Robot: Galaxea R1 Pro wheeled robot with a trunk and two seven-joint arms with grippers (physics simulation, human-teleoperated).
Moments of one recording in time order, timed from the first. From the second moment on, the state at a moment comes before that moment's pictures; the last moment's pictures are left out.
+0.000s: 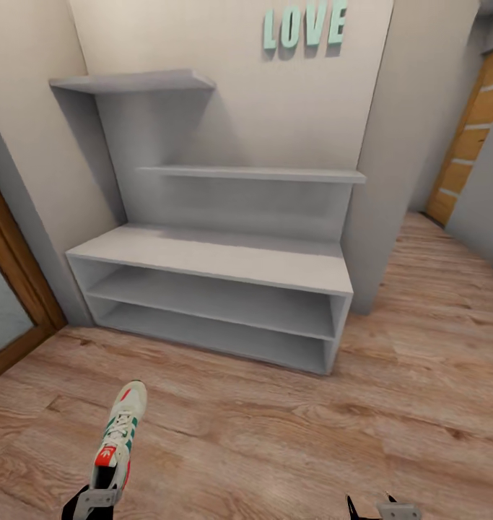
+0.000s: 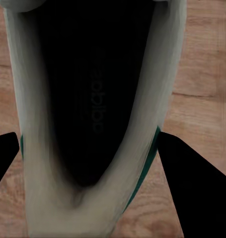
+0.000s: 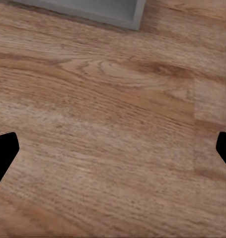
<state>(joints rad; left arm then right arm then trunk) -0.31 0.19 0.05 -0.18 0.05 -0.61 -0.13 -0.12 -0.08 -0.06 -0.53 0.05 -0.49 0.00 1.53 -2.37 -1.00</state>
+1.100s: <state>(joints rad) -0.31 0.19 0.05 -0.18 0.05 -0.61 -0.13 -0.12 -0.08 -0.06 -0.53 0.04 -0.49 0.00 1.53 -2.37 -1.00</state>
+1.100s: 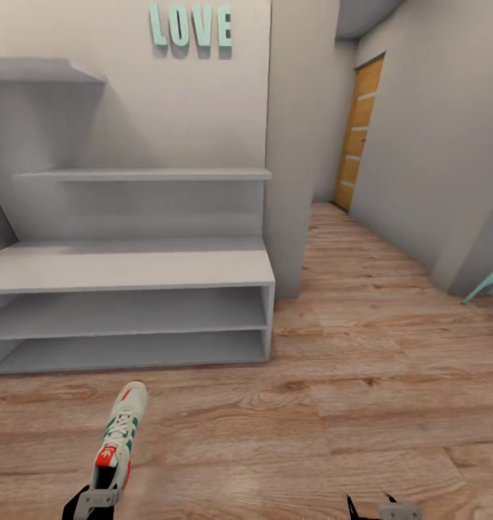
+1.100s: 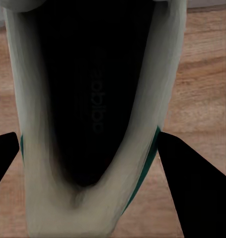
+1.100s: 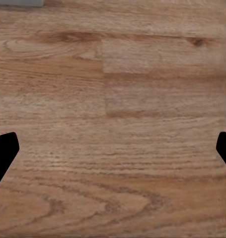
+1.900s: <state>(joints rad) -0.31 0.19 0.05 -0.18 0.05 -0.61 -0.13 -0.12 -0.08 -0.06 -0.53 0.04 -0.49 0.00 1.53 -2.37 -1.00</state>
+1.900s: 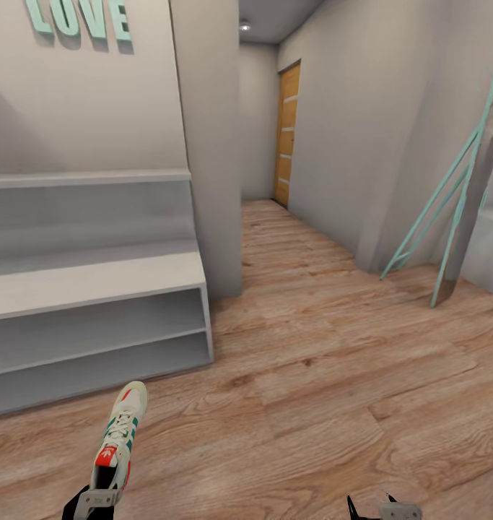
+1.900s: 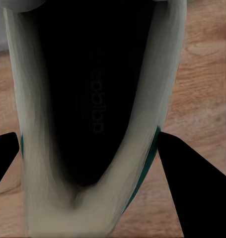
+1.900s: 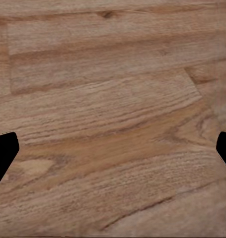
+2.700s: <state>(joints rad) -0.31 0.19 0.05 -0.18 0.05 -0.61 -0.13 -0.12 -0.08 -0.06 -0.53 0.04 -0.49 0.00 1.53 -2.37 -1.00</state>
